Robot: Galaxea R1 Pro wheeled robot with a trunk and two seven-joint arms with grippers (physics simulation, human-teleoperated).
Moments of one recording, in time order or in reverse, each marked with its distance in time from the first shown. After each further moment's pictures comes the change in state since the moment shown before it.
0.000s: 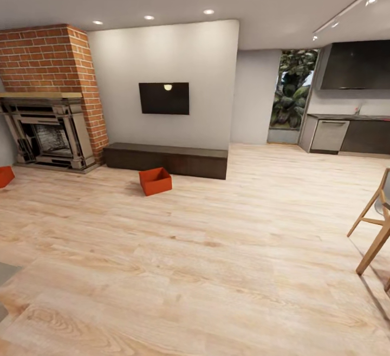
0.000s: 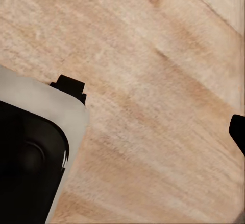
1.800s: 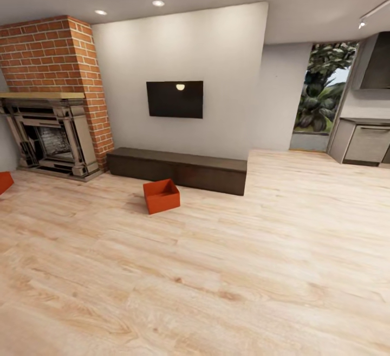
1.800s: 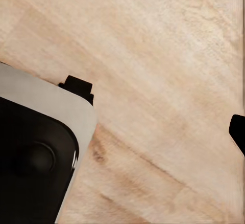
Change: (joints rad) left arm 0.000 0.000 0.000 0.000 -0.001 0.038 -0.001; right arm 0.000 0.010 -0.003 0.000 0.000 0.005 0.010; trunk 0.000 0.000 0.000
